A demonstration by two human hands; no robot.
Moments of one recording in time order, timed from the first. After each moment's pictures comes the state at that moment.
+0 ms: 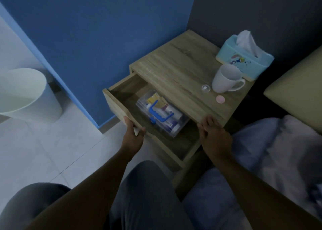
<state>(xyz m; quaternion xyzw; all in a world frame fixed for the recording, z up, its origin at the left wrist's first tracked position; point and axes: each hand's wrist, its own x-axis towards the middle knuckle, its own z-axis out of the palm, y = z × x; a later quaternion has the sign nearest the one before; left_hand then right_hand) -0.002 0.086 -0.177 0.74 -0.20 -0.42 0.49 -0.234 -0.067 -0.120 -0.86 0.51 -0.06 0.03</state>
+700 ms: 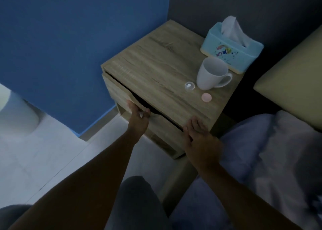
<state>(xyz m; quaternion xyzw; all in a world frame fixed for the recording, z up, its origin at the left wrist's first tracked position) -0.026 -0.045 -0.176 0.72 -0.24 -0.41 0.50 -0.237 -0.076 -0.136 -0.85 0.48 -0.20 -0.01</state>
